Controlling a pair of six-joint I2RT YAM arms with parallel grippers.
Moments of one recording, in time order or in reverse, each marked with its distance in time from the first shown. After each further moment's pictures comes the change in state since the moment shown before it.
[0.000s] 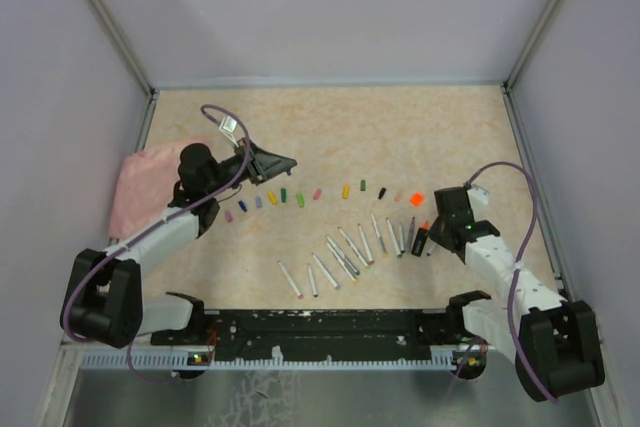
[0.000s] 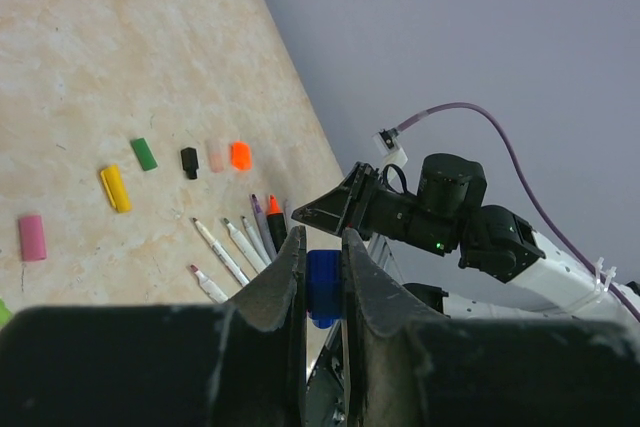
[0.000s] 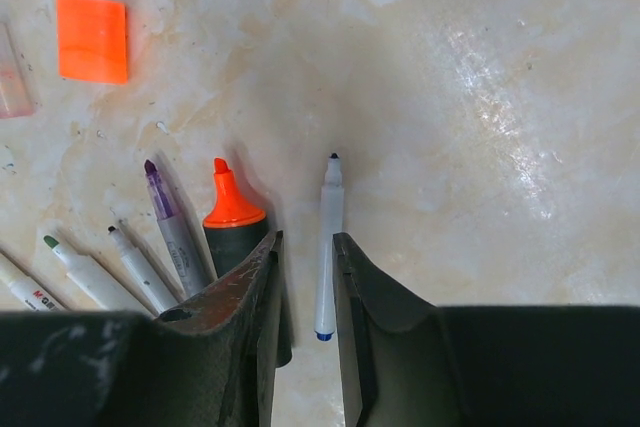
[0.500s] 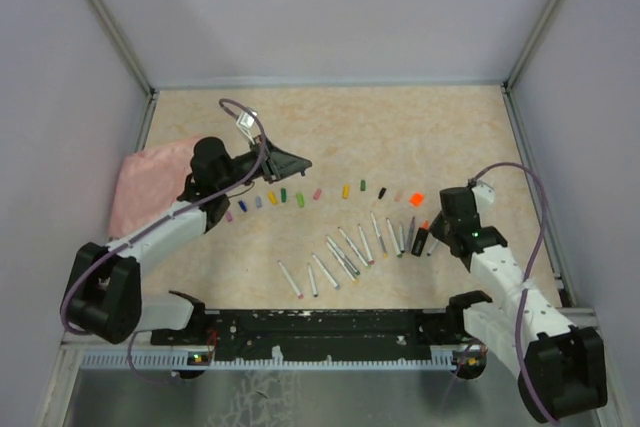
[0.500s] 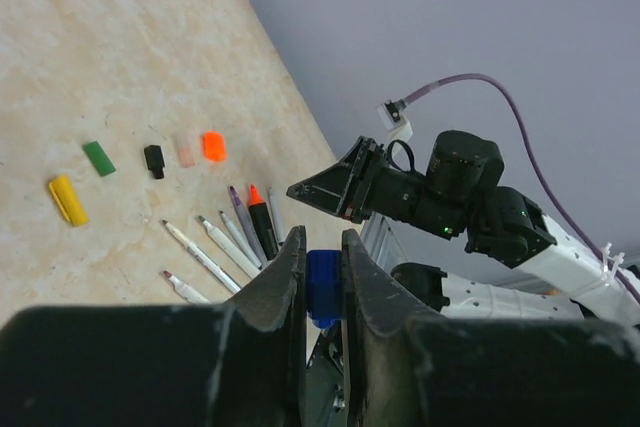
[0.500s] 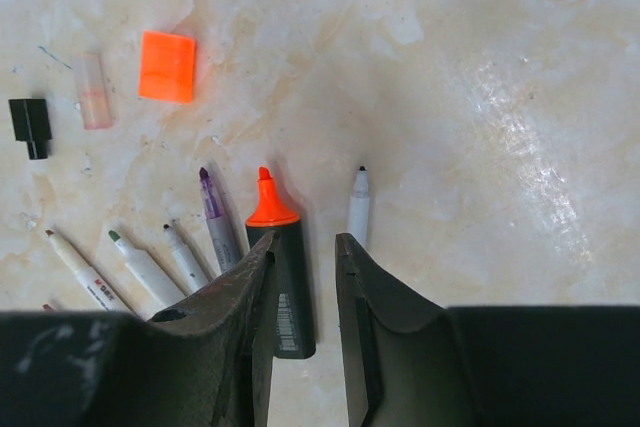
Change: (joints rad) left arm -0.088 0.018 0.074 -0.048 -0.012 0.055; right arm 0.000 -0.102 0.000 -0.002 0.000 -0.009
